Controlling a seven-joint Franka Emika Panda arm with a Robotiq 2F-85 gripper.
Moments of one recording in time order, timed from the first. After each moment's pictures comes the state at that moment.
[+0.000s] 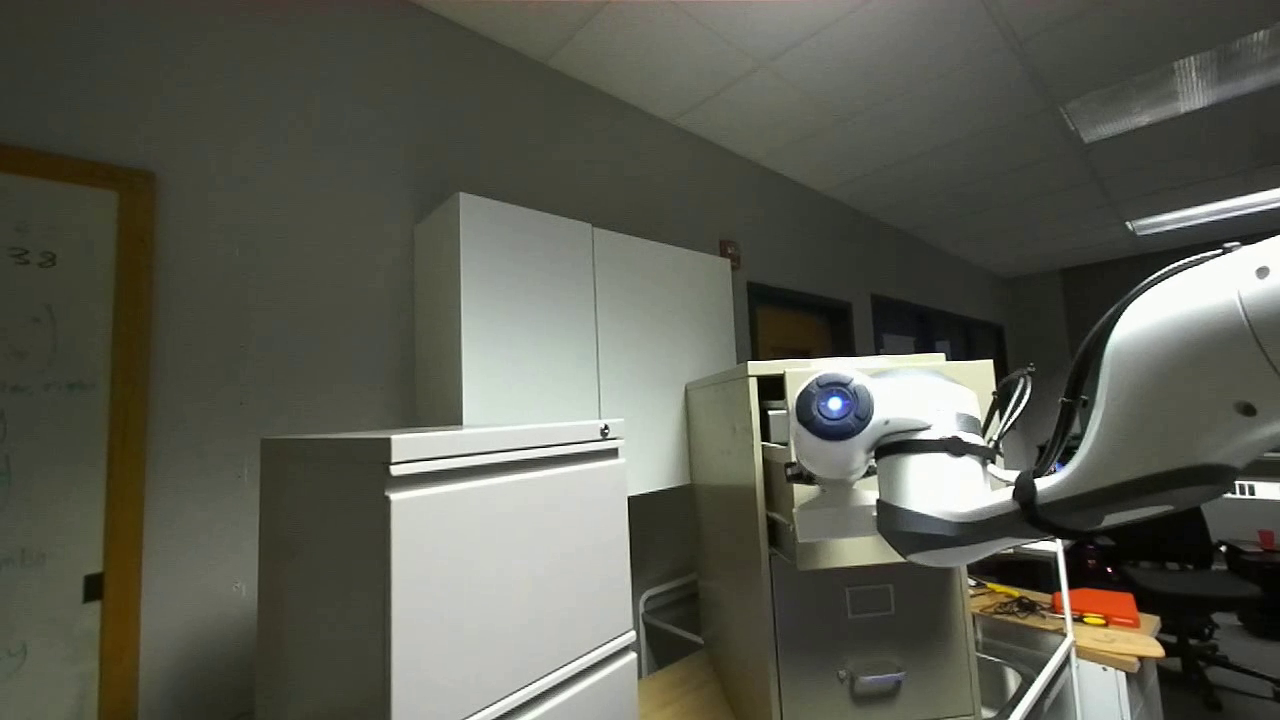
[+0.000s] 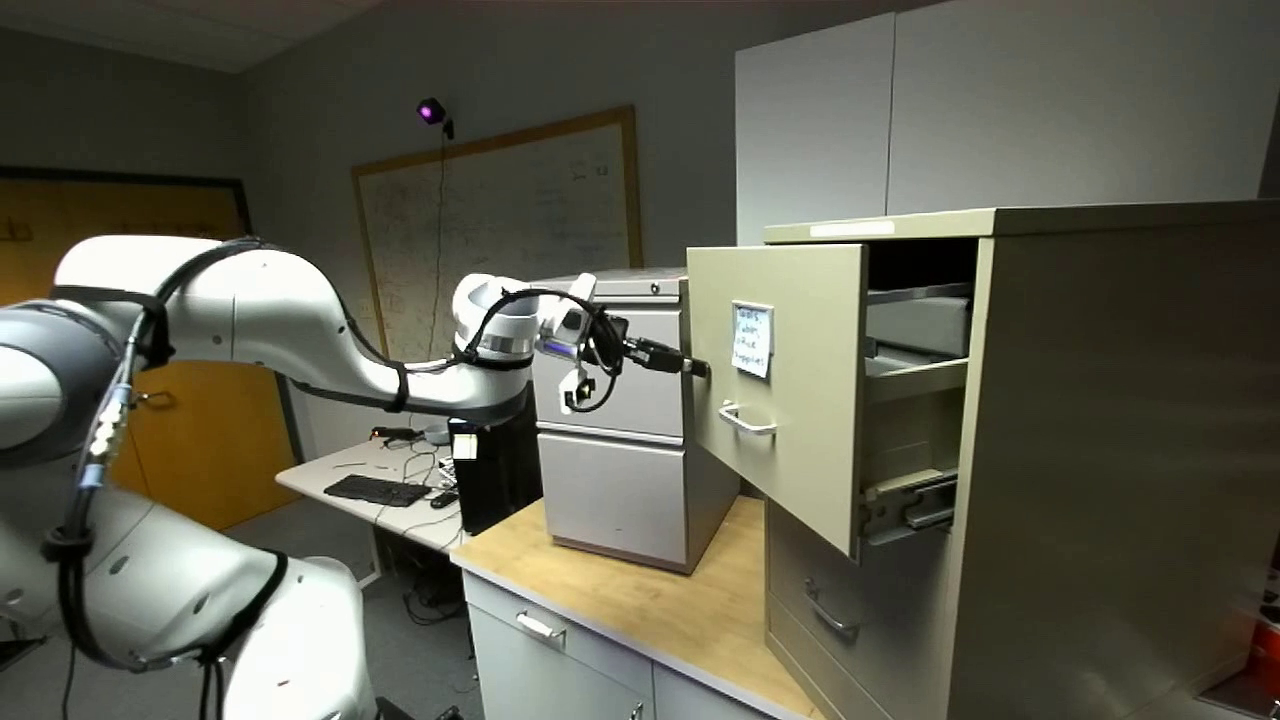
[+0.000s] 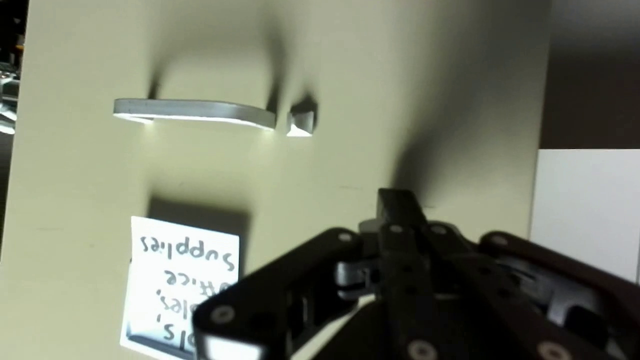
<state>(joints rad) -0.47 -0.68 0.22 -2.45 -1.19 2.47 1.42</state>
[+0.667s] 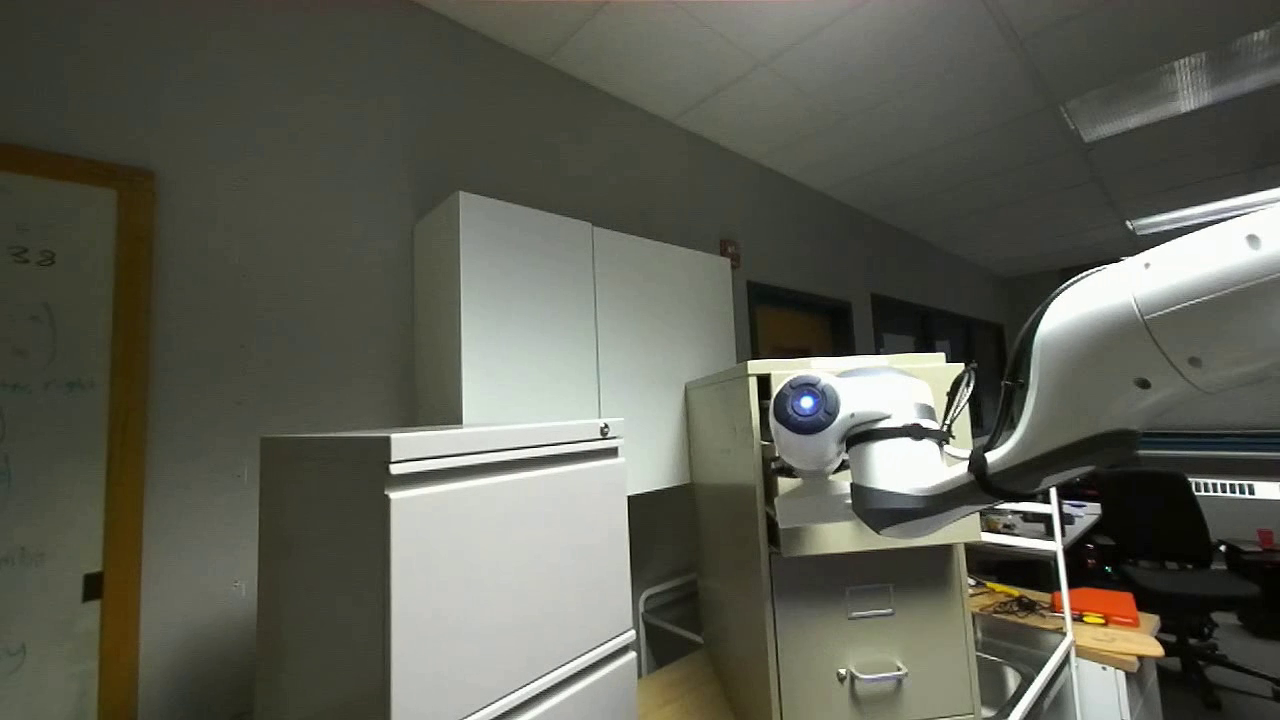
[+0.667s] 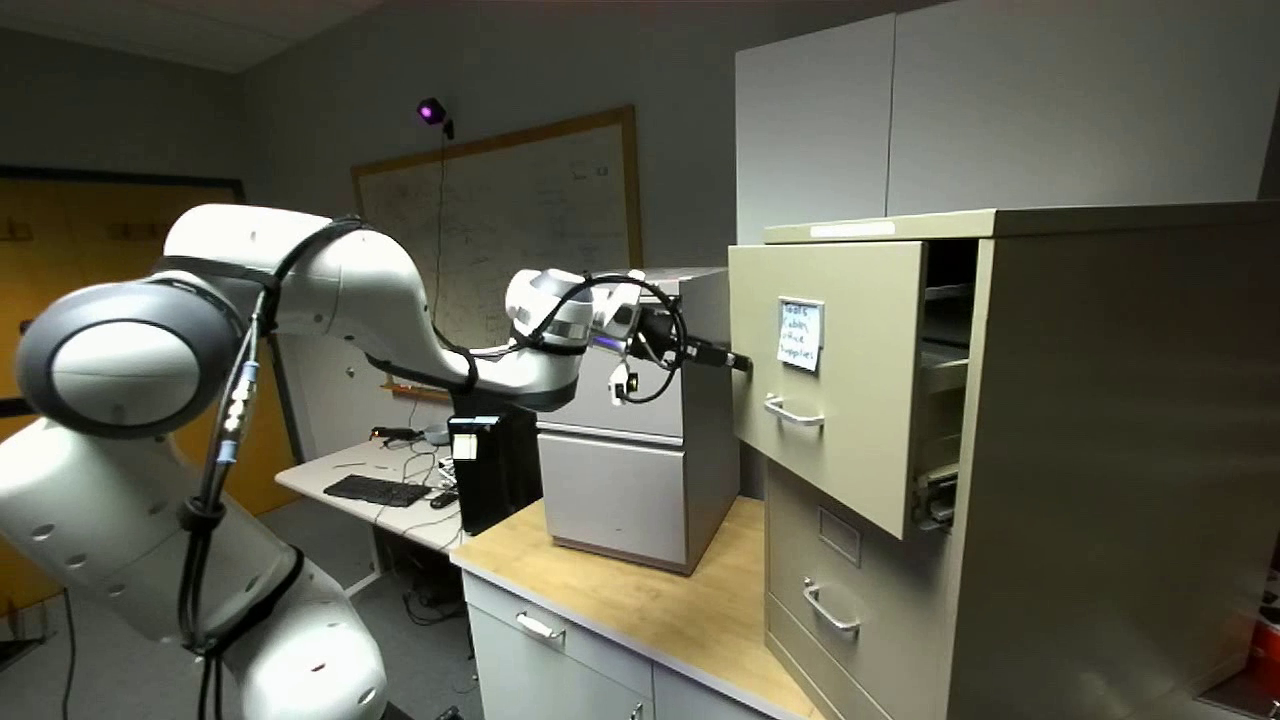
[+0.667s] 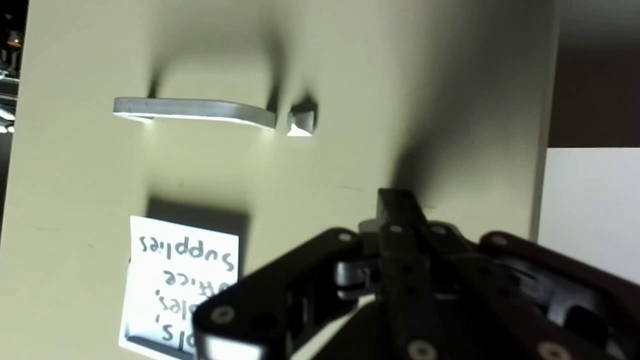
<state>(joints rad) -0.22 -0.44 -0.03 -2.27 -1.38 2.40 1.50</state>
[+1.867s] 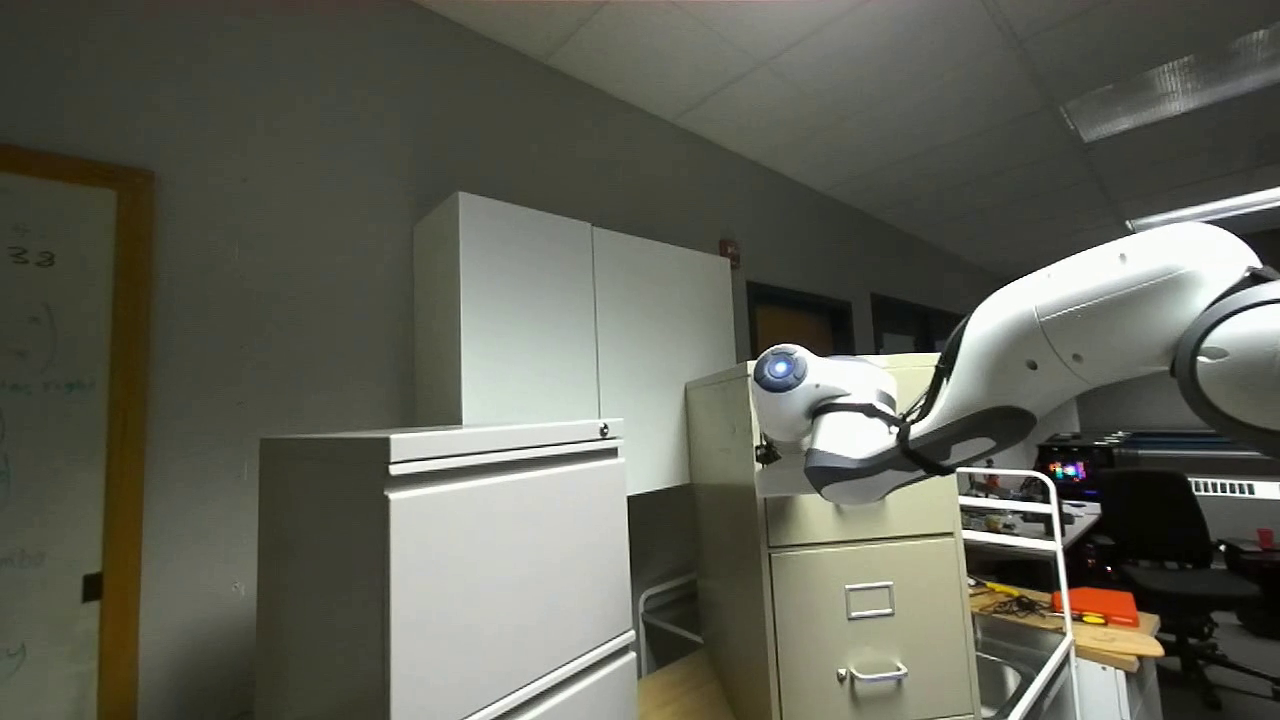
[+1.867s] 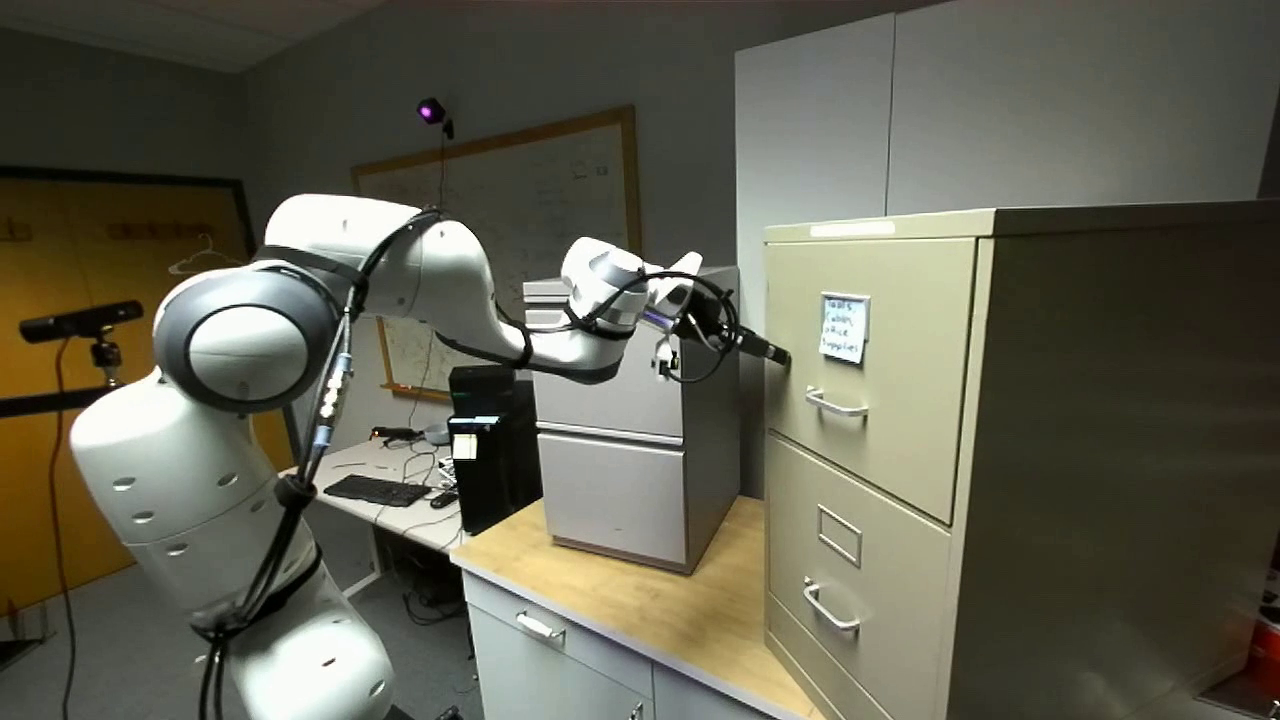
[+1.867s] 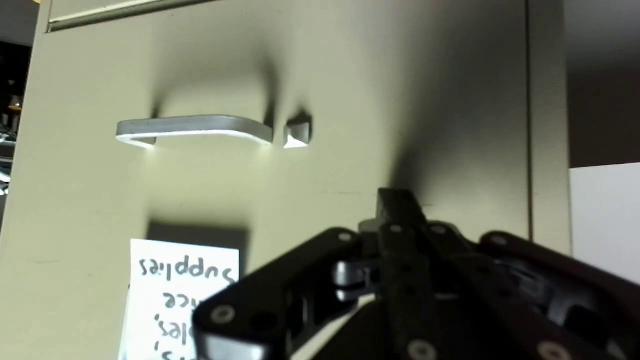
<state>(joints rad) -0.15 -0.23 -0.15 -2.02 -1.16 2.41 1.34</state>
